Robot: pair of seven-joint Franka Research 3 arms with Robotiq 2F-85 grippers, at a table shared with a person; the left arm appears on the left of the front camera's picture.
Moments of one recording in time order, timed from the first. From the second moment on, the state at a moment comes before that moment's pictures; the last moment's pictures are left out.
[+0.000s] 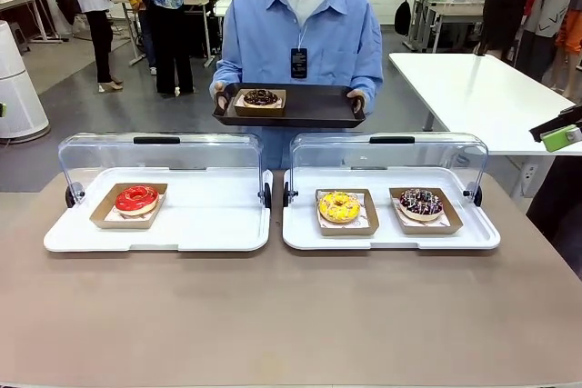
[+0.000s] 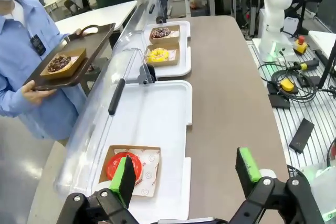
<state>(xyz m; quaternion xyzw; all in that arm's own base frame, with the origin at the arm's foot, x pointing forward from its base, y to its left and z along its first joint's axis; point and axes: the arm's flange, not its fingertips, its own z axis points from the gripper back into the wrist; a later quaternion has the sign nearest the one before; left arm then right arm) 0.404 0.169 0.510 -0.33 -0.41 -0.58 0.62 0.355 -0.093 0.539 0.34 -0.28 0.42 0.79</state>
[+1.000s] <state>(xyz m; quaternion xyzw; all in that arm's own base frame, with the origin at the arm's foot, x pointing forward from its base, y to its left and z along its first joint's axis) 0.397 0.170 0.512 -0.32 -0.40 -0.59 0.63 0.355 -0.093 0.539 0.34 -0.28 0.42 0.79</state>
